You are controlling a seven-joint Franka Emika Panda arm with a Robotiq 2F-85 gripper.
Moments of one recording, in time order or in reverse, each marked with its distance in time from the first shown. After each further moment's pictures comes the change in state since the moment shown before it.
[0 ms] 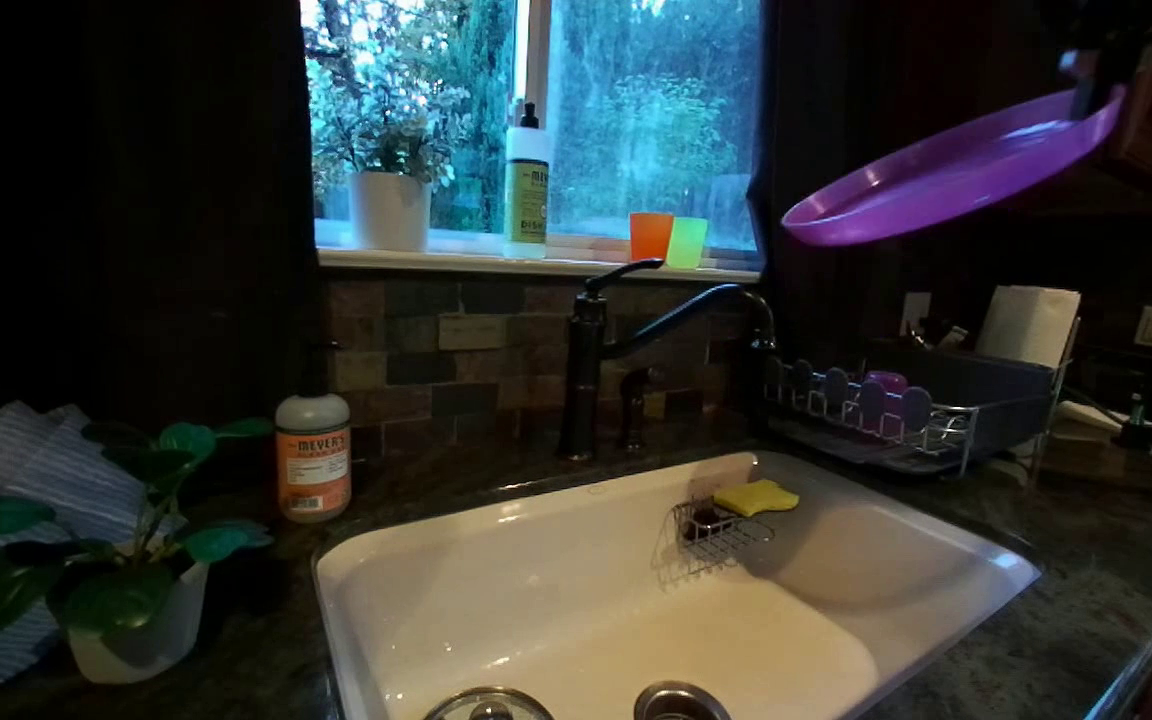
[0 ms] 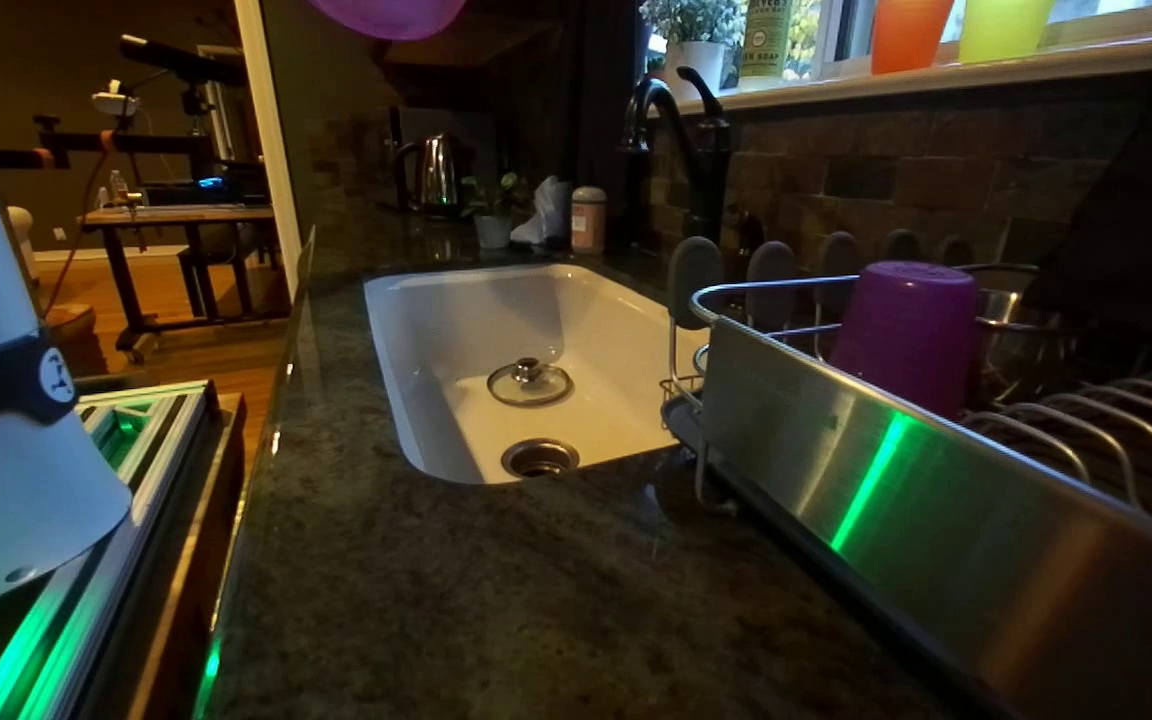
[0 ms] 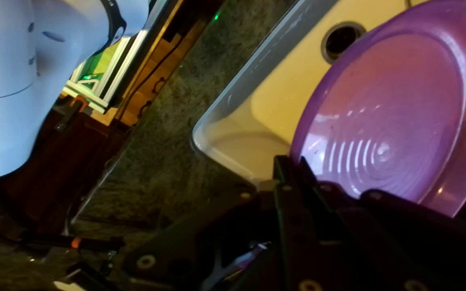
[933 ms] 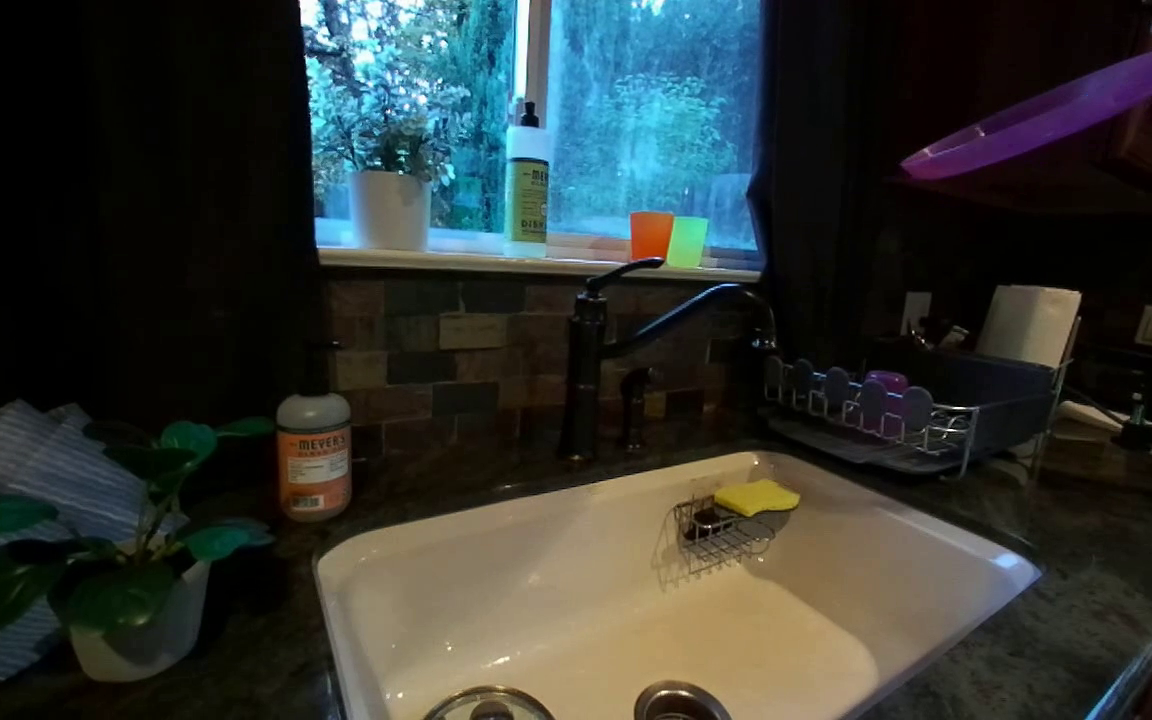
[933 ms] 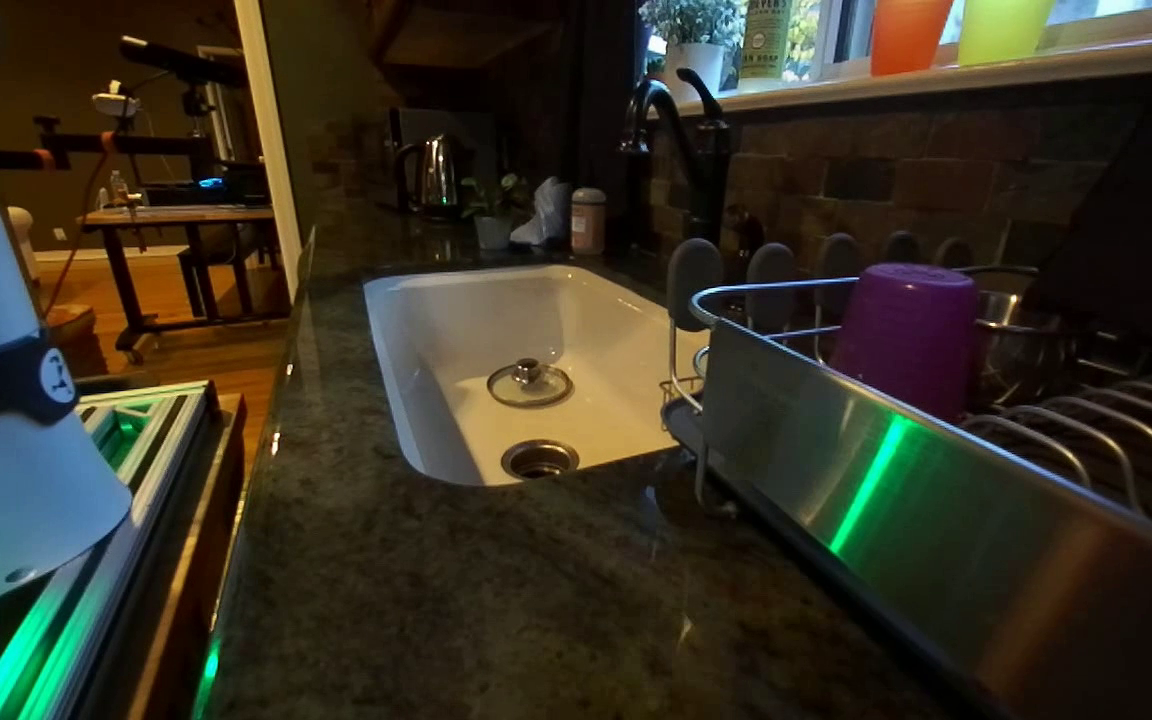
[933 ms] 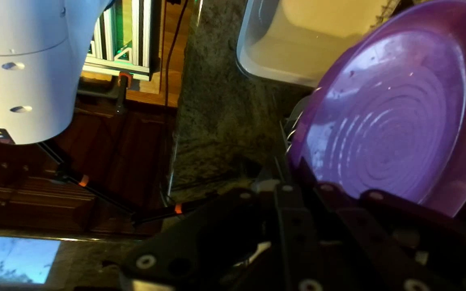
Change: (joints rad) arm -0.309 -0.179 -0.070 -0.009 -0.128 -0.074 0.029
